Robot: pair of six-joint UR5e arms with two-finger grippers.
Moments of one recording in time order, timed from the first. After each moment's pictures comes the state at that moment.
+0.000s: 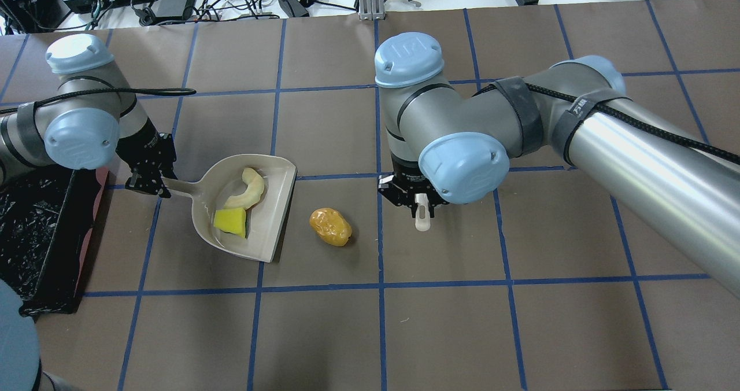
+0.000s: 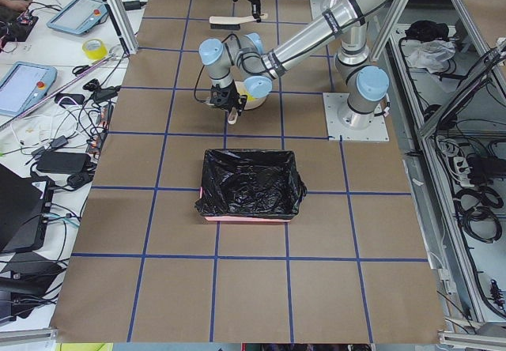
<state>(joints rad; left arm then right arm) -1.28 -1.88 -1.85 -1.17 1.68 -1.14 1.96 -1.36 1.77 -1.76 -1.60 0.49</state>
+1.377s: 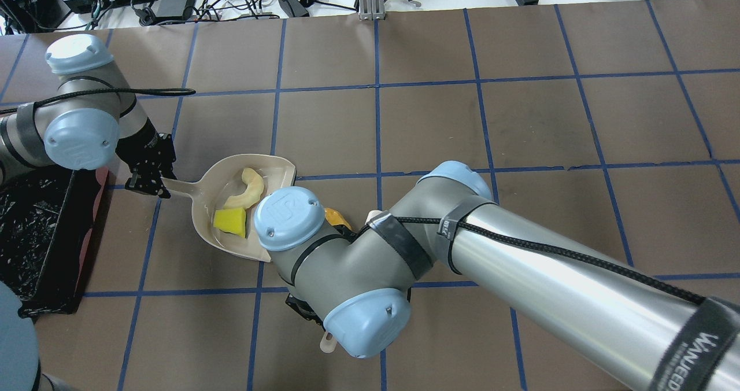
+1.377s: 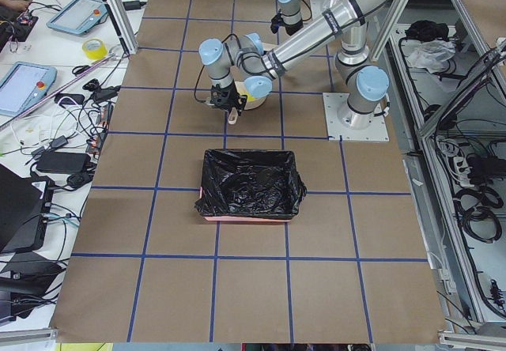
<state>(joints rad) -1.27 -1.88 -1.85 -1.17 1.68 -1.17 2.32 -1.28 1.87 -1.92 -1.41 1.08</state>
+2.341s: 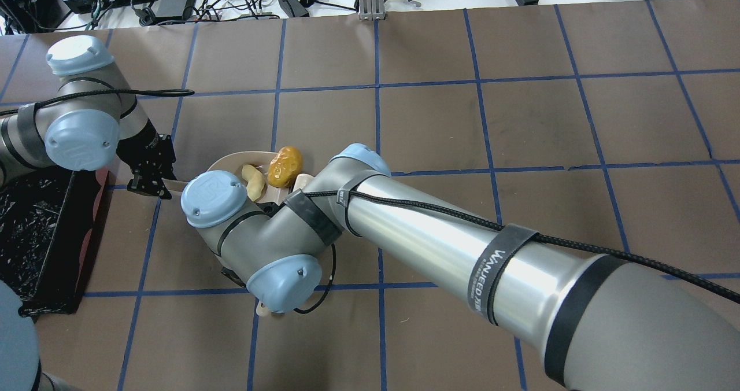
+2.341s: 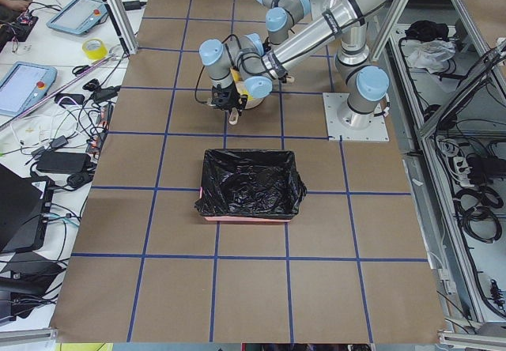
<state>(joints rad) -1.27 -1.88 -1.86 -1.17 1.68 -1.20 2.39 -0.99 1.55 -2.01 -1.40 1.10</state>
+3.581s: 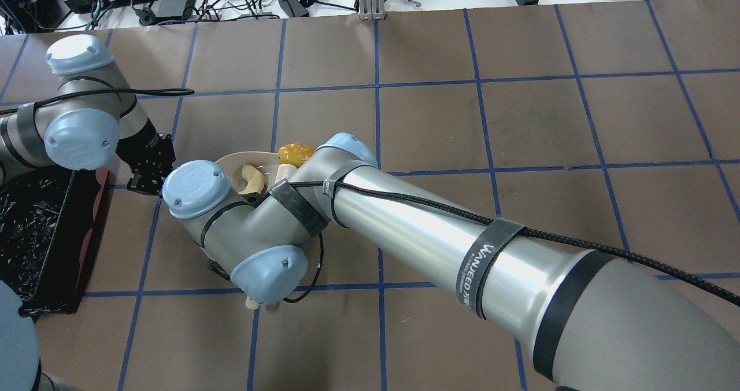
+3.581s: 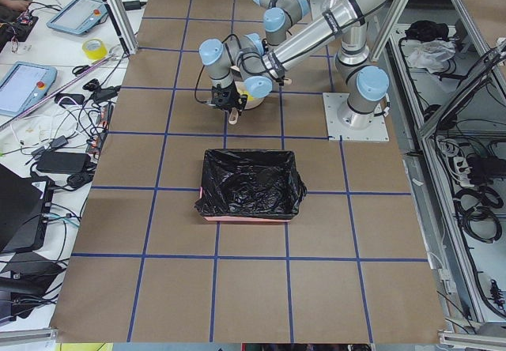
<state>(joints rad) -1.27 -1.88 -1.85 -1.17 1.68 -1.19 2.39 -1.00 1.50 -1.93 -1.41 1.04</state>
